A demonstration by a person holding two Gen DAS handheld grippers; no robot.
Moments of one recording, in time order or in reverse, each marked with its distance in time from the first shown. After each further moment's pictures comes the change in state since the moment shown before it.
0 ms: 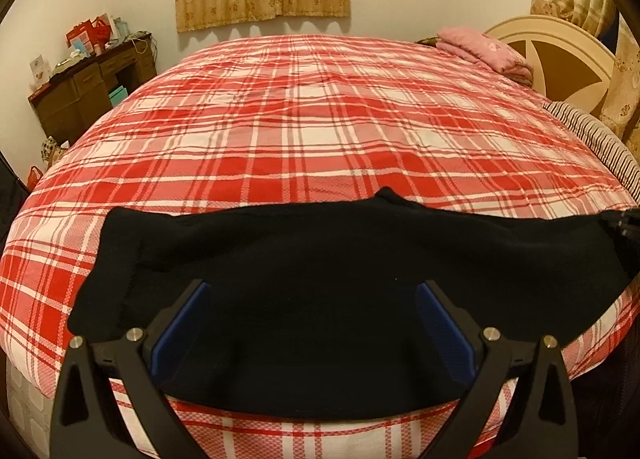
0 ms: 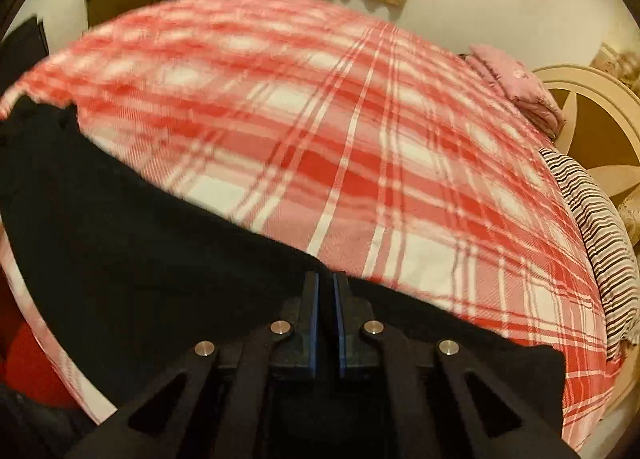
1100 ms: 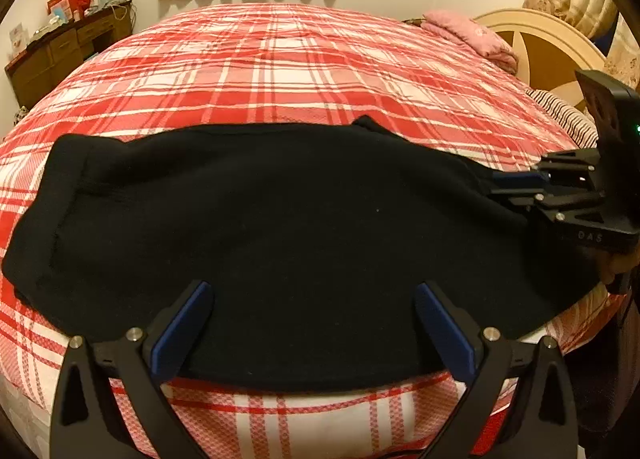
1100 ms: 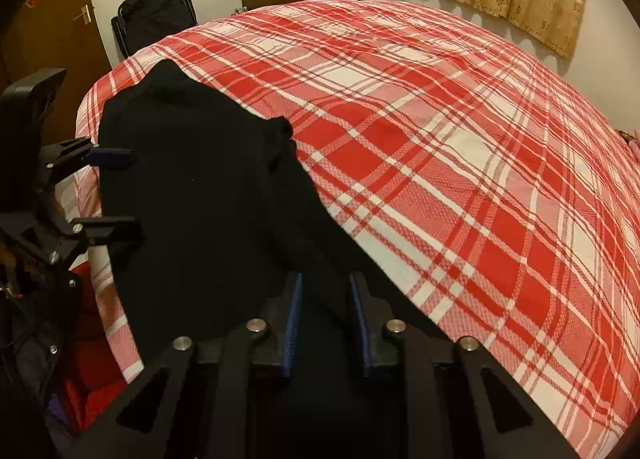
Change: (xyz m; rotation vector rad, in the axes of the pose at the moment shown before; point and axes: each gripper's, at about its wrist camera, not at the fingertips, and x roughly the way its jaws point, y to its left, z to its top) left arm 0.025 -0.007 -0.037 -0.022 0.094 -0.121; right arm 0.012 0.198 0.098 -0.290 -0.090 0.497
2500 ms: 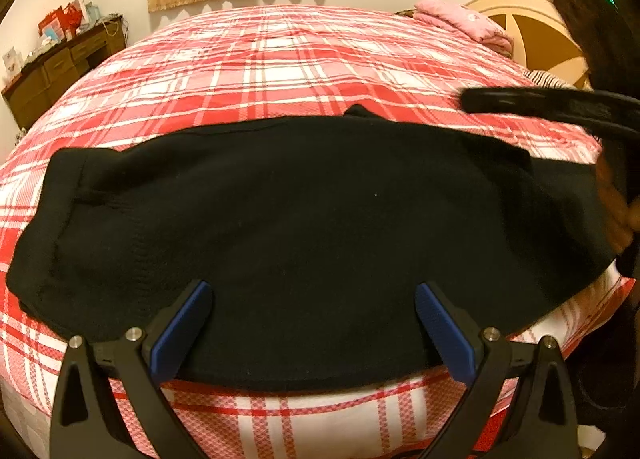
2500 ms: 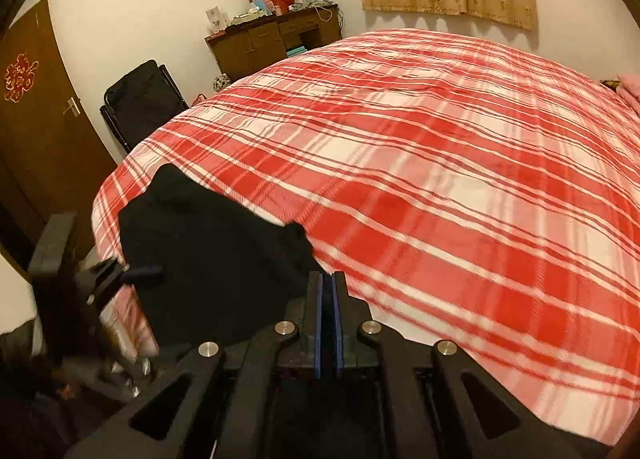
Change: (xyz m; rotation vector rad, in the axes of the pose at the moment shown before) left arm 0.004 -0.008 -0.005 0.071 0.001 0.040; right arm 0.008 0.003 0.055 0.218 -0.175 0.048
